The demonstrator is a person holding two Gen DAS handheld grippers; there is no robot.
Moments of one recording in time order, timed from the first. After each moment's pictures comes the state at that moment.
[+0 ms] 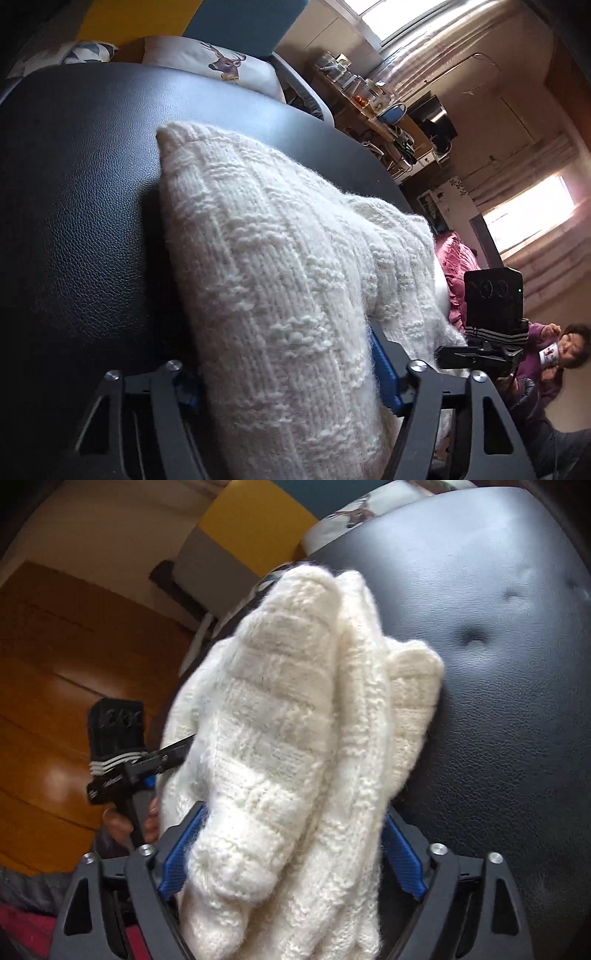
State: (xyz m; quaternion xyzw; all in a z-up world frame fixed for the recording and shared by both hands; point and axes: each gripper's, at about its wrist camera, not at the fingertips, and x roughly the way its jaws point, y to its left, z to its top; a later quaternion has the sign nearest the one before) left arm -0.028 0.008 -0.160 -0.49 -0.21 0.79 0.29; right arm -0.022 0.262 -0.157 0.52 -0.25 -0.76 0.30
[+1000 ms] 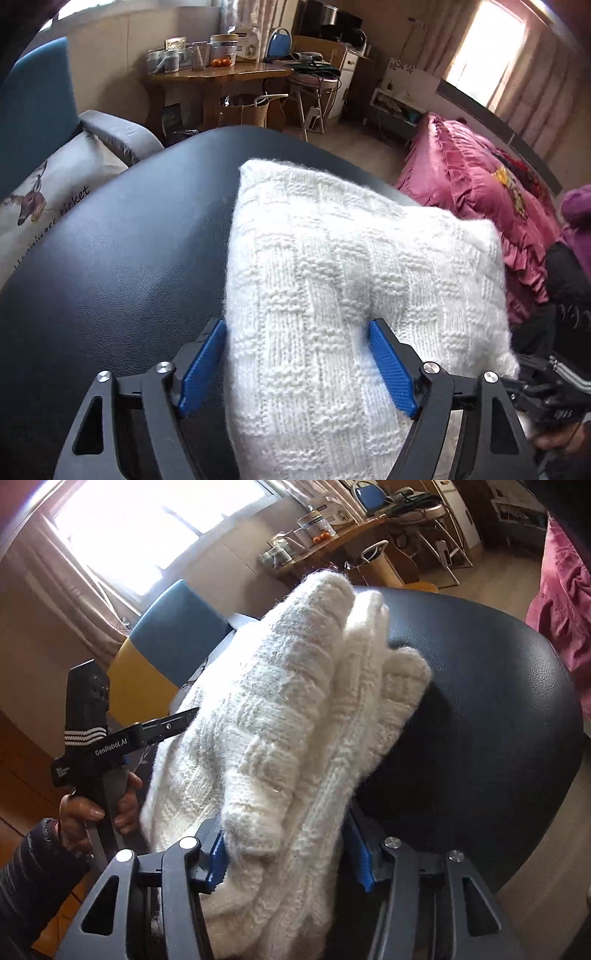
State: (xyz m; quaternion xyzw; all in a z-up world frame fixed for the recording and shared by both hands) left arm -0.172 0.357 -0.123 -0.46 0.09 0.79 0.39; right arm 0.069 0.481 -0.170 0.36 -0.33 -0.87 0.02
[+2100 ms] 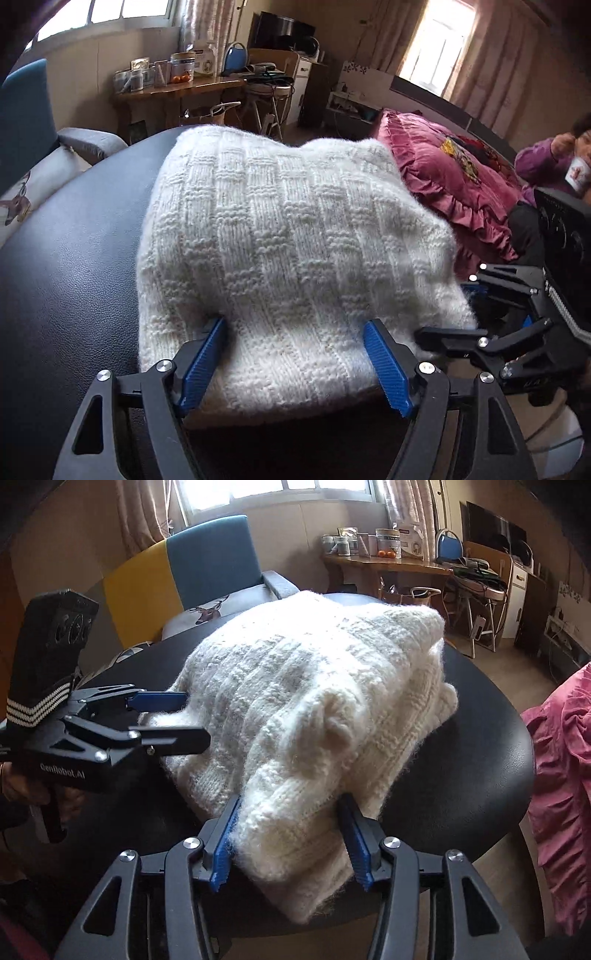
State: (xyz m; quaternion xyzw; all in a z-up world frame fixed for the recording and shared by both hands) left arm -0.069 0.332 -0.126 -0.41 0.09 0.79 0.45; right arm 0.057 0.415 -0.131 0.42 -0.09 -0.90 0.01
